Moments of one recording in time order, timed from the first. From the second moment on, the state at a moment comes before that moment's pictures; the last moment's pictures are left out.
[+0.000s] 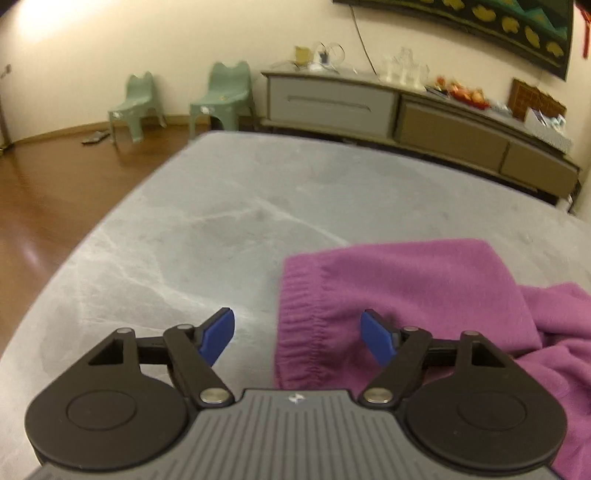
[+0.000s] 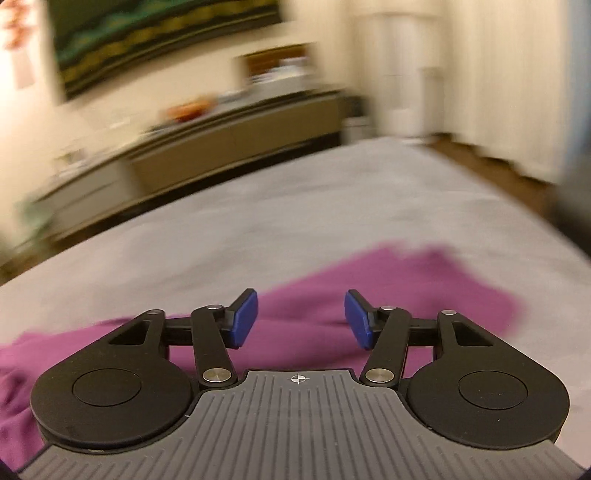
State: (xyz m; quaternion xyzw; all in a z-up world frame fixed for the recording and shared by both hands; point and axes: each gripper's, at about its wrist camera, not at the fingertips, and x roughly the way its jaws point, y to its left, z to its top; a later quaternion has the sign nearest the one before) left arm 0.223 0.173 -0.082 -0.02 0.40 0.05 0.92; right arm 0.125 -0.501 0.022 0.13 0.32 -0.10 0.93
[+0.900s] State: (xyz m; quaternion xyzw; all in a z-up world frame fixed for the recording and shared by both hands) left arm 0.242 0.185 -0.062 0.00 0.37 0.04 0.93; right arm 0.203 -0.466 0.043 0.02 0.31 -0.08 0.95
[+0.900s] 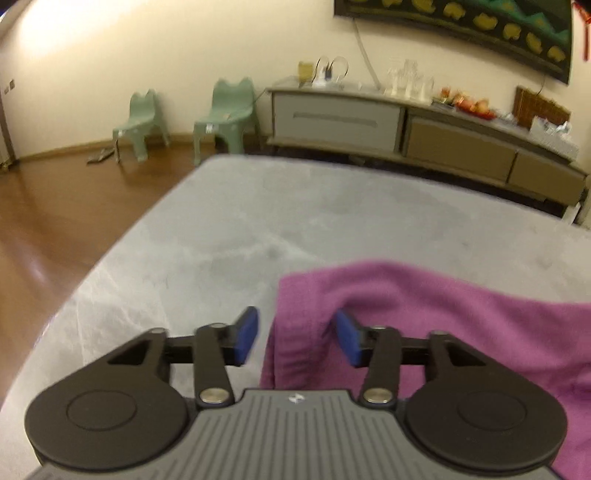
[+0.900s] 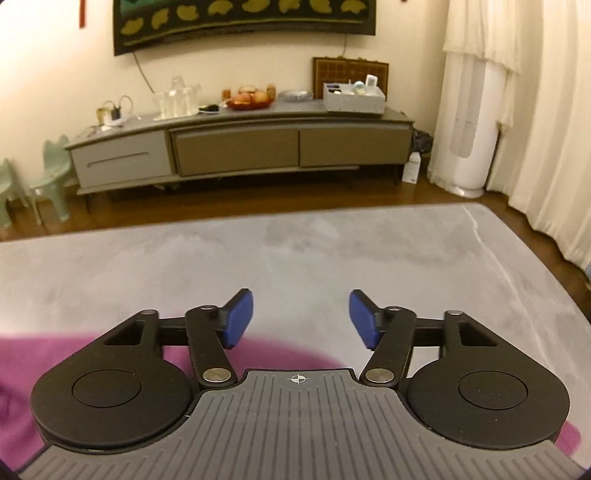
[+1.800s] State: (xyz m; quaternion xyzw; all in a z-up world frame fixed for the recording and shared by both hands) left arm 0.274 0.164 -0.077 0.08 0.35 0.07 0.93; right arm 0.170 -0.583 0.078 -0.04 0.30 0.04 0.95
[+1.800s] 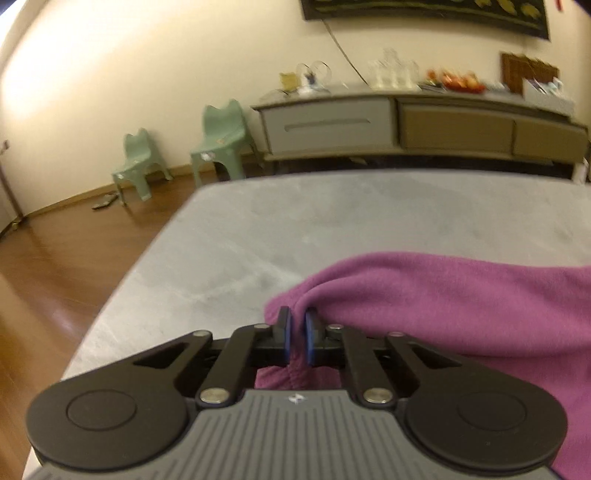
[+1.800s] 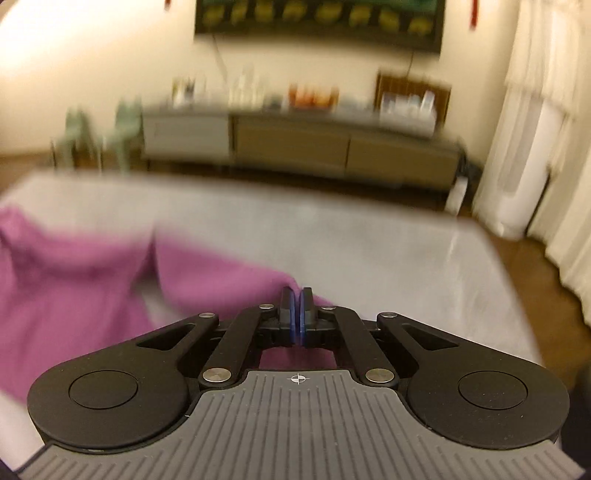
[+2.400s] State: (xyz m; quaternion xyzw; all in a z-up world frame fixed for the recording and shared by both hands) left arm 0.245 0.193 -0.047 -0.01 0.37 0.04 0.93; right arm 0.153 -0.616 -0.023 0.07 0.38 -0.15 0.91
